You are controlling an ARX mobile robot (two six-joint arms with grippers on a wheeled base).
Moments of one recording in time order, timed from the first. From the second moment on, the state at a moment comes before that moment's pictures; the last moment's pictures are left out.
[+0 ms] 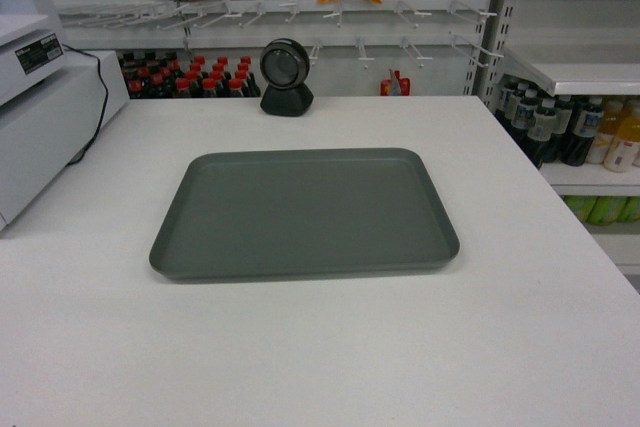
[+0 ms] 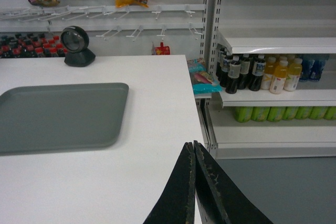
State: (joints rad) left arm 0.00 0.02 0.01 -0.01 0.00 -0.02; right arm 0.00 0.11 0.01 0.07 0.00 0.01
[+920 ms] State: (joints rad) left arm 0.00 0.01 0.01 0.00 0.00 -0.02; right arm 0.00 0.00 0.01 0.00 0.00 0.01
